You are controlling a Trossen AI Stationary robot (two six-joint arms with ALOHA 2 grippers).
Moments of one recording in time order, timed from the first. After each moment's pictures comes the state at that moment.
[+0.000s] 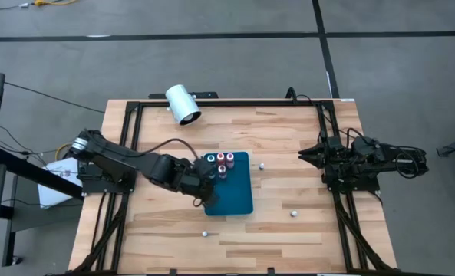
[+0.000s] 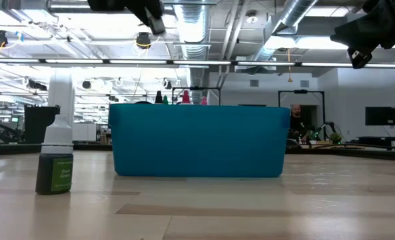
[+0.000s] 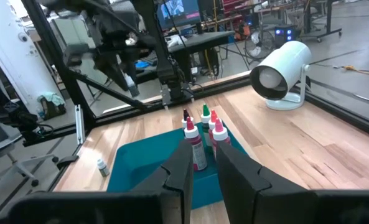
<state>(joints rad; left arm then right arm) -0.32 1.65 1.58 -1.04 -0.31 -1.04 0.06 0.03 0.30 -0.36 0.11 0.21</state>
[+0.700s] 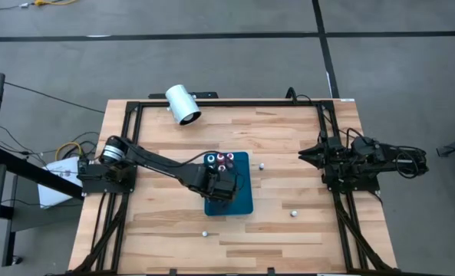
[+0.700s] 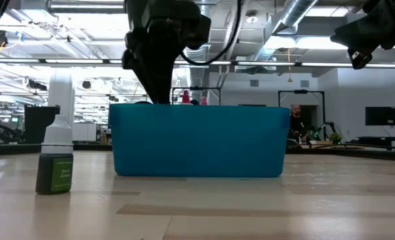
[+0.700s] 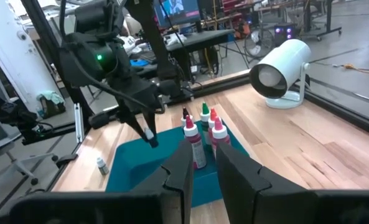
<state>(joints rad) -0.24 1.94 1.58 -1.00 -0.17 -0.71 0.06 0.03 0.30 -0.37 0.11 0.21</state>
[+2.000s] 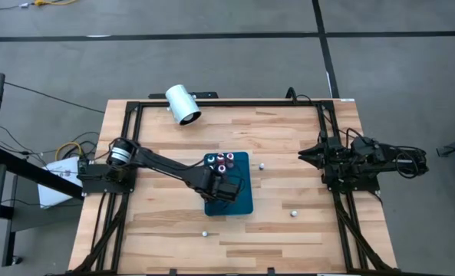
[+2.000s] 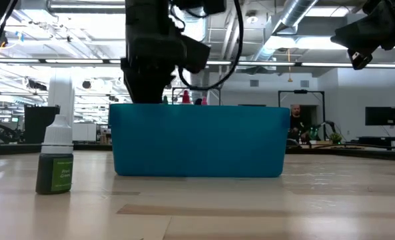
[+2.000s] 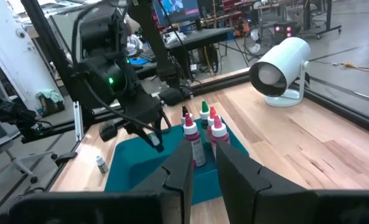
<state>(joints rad) -0.23 2.02 1.57 -1.05 -0.14 -0.59 0.06 0.03 0.30 -0.37 0.11 0.21</state>
